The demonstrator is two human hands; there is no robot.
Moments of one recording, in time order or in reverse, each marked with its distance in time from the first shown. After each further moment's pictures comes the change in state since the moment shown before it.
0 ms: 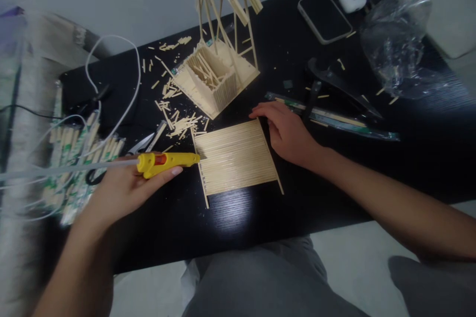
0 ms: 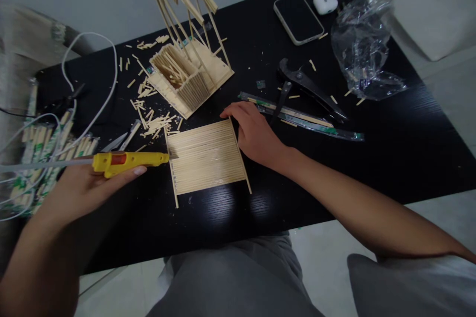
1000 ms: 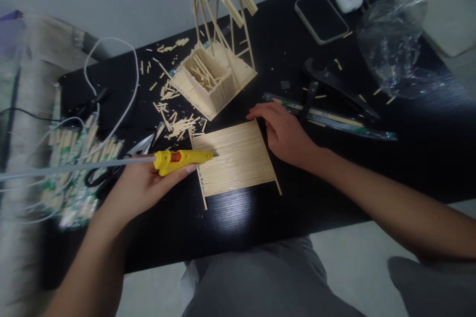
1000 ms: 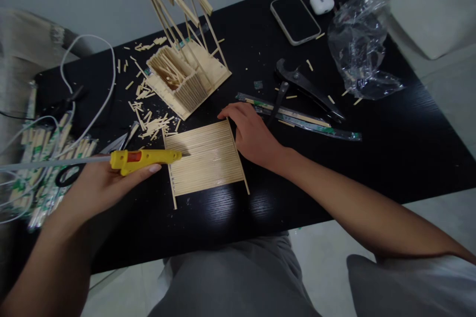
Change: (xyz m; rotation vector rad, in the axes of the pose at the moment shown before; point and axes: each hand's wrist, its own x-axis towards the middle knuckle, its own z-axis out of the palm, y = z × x) left_hand 0.013 0.030 0.018 -0.198 -0.057 -0.089; right_hand 0.000 0.000 0.001 -0.008 0.007 -0.024
